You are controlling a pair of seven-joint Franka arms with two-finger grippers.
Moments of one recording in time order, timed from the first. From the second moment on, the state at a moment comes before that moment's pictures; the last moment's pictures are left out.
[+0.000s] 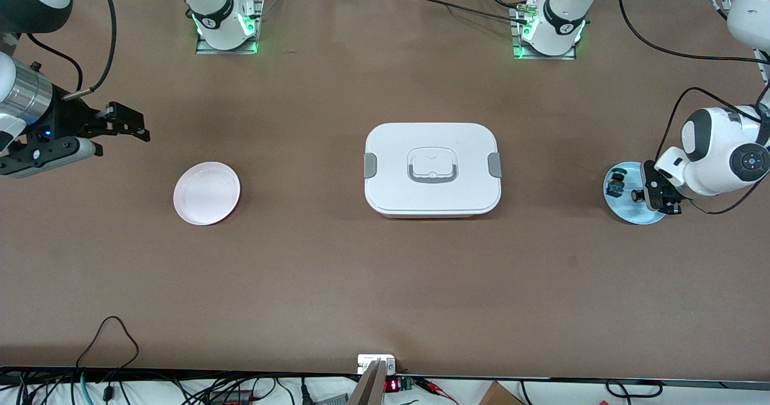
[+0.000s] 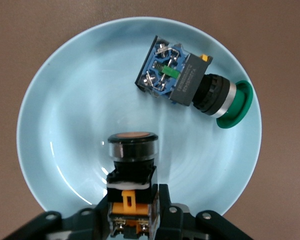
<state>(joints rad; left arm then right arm) 0.59 0.53 -0.26 -2.00 0.44 2.39 1.52 0.15 0.13 -0.10 -1.54 0.11 1.60 -0.18</state>
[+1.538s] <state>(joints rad) 0.59 0.42 -0.47 -1.58 0.30 1.57 1.01 0.19 0.11 -0.09 -1.55 0.02 1.66 -0.15</state>
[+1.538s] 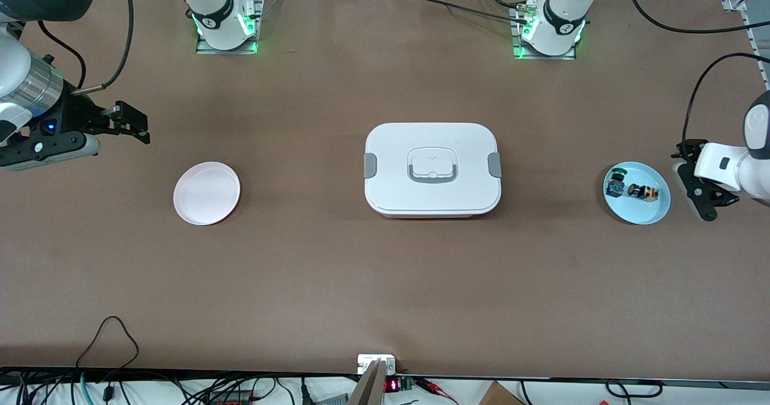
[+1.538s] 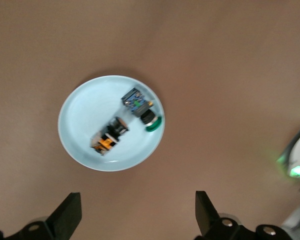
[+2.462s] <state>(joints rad) 0.37 0.31 -0.53 -1.29 0.19 1.31 0.09 0.19 0.11 -0.09 -1.55 0.02 1.67 -0.15</state>
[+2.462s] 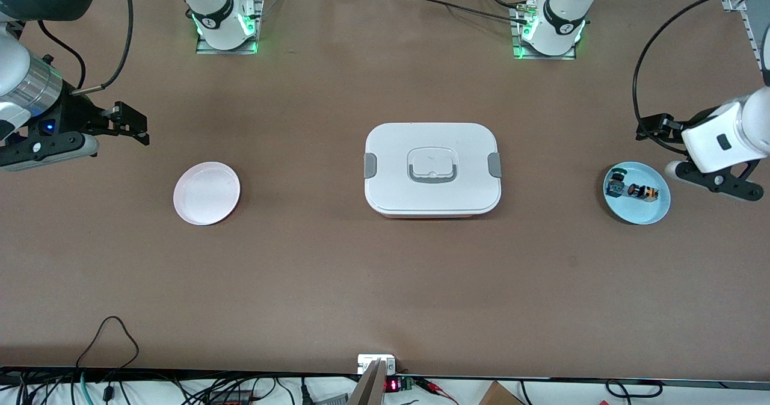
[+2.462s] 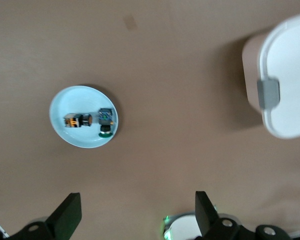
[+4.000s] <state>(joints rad) -0.04 0.00 0.00 -1.70 0.01 1.68 -0.08 0.19 0.11 -0.09 -1.55 0.02 1.70 -0.15</state>
